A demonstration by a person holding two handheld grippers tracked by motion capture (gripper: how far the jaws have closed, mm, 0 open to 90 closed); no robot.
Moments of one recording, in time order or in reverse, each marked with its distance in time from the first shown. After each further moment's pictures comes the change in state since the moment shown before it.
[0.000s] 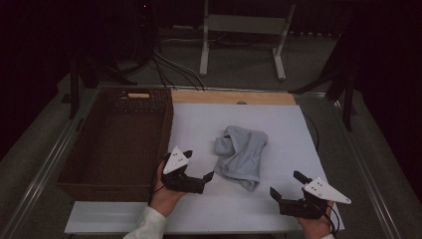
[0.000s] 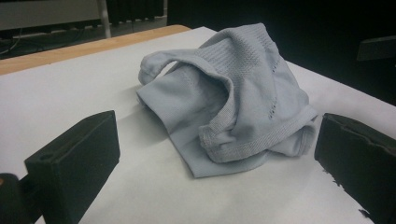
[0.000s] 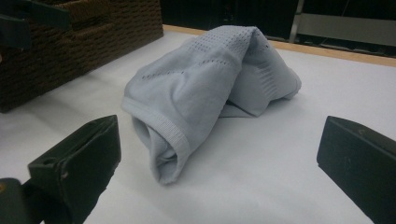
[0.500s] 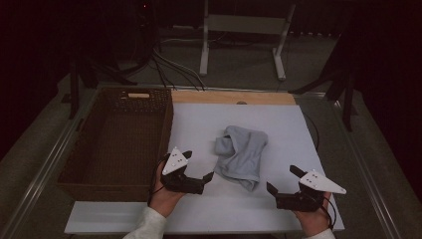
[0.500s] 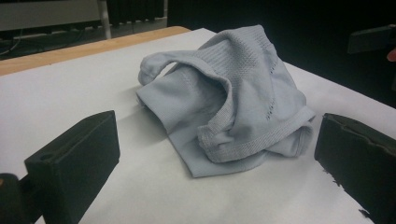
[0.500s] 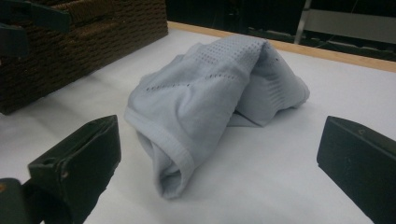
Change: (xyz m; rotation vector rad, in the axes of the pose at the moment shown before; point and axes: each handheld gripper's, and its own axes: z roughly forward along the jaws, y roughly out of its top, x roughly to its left) left arm -0.001 0.000 -0.002 -0.003 0.001 -0.001; right arm 0.002 0.019 0.011 0.034 0.020 -0.017
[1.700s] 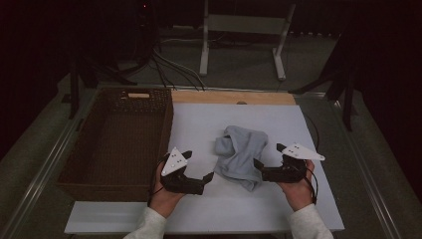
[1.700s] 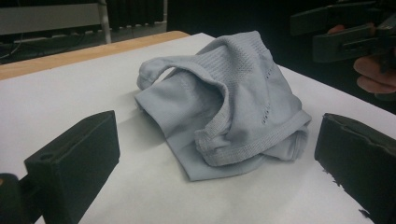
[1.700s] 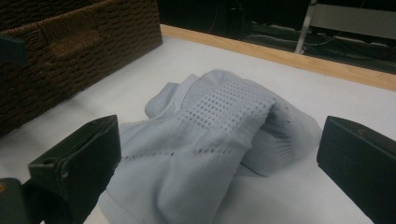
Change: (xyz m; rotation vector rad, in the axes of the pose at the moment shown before) left arm -0.002 0.001 -0.003 -0.017 -0.003 -0.002; right arm -0.010 0.045 0.059 0.037 0.008 0.002
